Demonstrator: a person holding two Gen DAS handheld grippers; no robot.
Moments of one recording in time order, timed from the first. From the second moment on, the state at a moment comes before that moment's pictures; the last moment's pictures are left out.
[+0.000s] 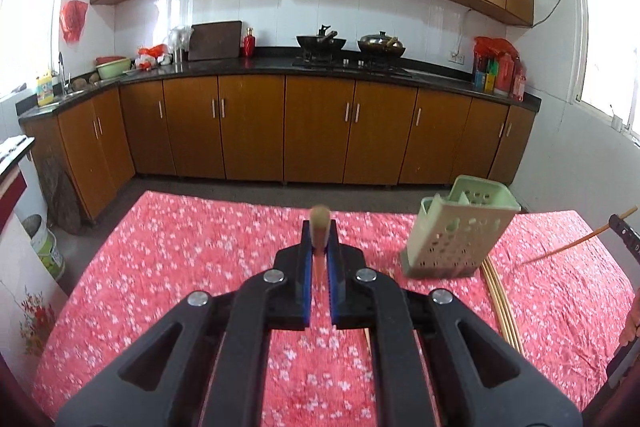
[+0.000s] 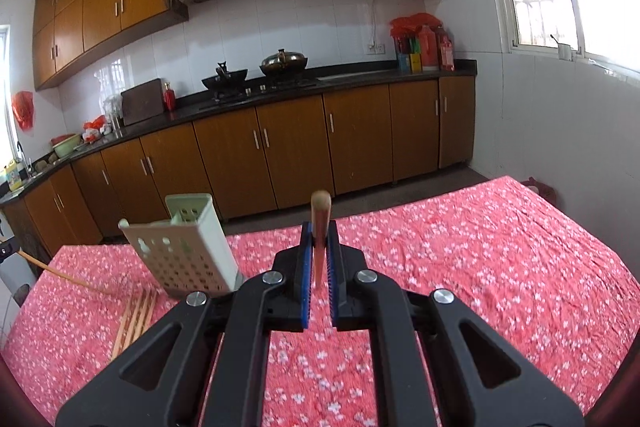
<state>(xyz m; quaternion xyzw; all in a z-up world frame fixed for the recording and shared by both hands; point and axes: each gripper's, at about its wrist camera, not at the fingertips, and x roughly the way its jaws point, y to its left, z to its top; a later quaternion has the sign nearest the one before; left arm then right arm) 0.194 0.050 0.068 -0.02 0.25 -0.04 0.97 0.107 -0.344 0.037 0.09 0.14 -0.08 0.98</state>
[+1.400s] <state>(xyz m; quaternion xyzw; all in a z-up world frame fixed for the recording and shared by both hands) 0.294 -0.049 0.122 -0.08 0.16 -0.12 0.98 0.175 -0.286 0.100 0.12 0.08 0.01 0.99</state>
